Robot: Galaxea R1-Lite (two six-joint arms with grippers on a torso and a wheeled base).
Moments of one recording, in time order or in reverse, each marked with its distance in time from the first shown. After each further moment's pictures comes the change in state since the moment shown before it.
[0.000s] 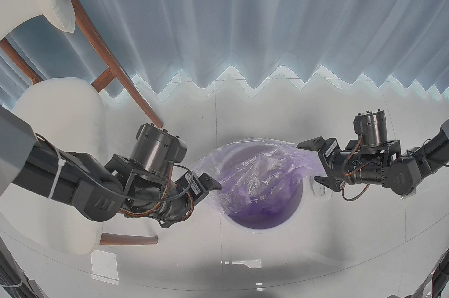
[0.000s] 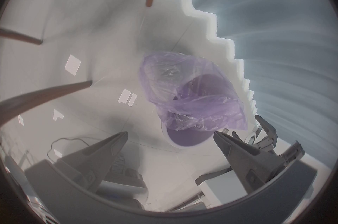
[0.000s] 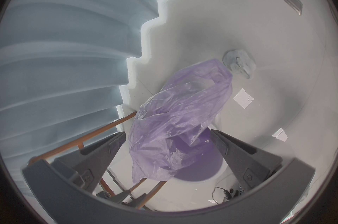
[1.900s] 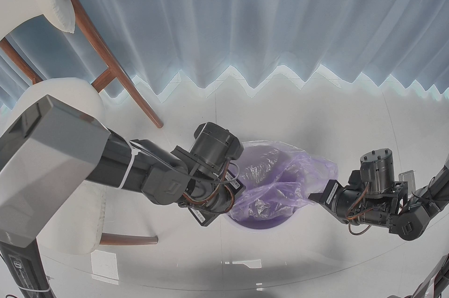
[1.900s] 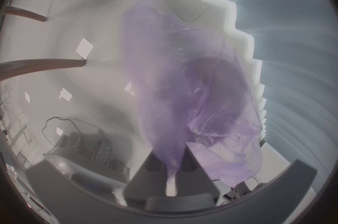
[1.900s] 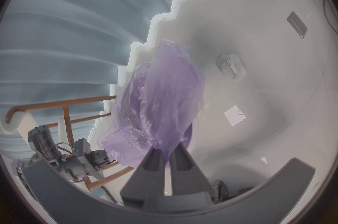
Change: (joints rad) left arm -0.091 0.252 -0.371 0.241 0.039 -0.187; right arm 0.116 -0.070 0.359 -0.263 -0.125 -0.215
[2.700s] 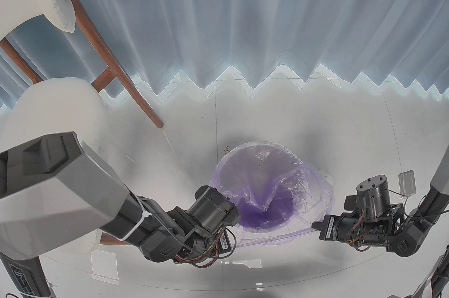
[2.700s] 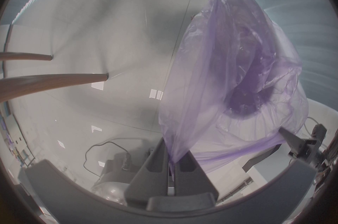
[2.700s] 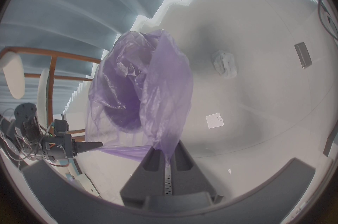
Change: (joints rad) left arm -0.093 -0.010 0.377 -0.181 0.161 0.307; right arm -0.001 0.082 0.171 -0.103 0.000 -0.321
